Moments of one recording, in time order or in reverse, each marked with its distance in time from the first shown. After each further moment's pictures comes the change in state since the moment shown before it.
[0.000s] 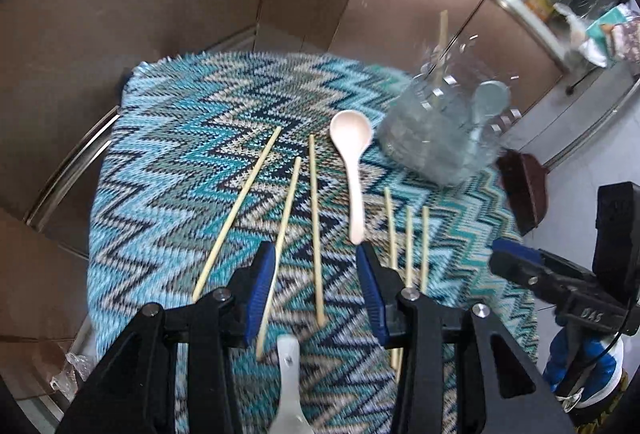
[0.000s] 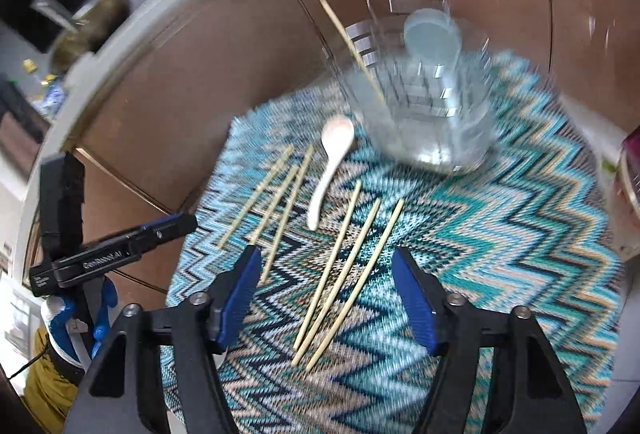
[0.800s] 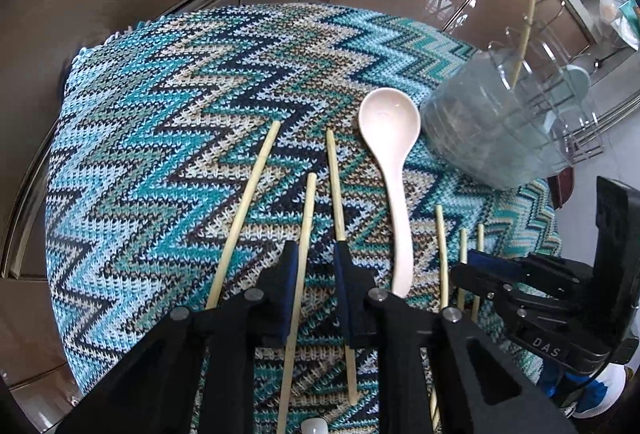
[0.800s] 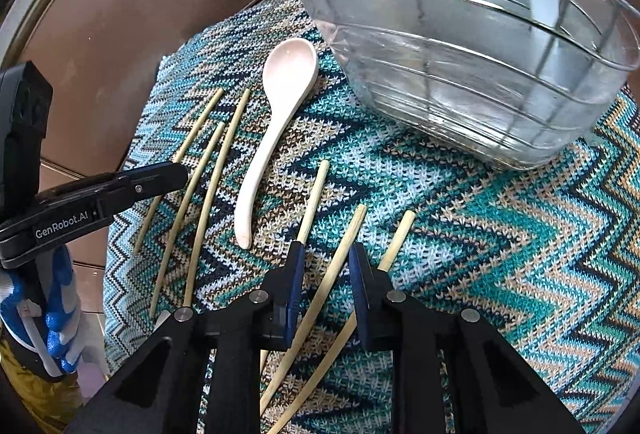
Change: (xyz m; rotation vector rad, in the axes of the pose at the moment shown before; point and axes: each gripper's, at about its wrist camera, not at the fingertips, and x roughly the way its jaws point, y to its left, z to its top) left arm 0.091 0.008 0.049 0.045 0.180 0.015; right arm 0.112 -0.012 0.034 -0.018 0.220 -0.134
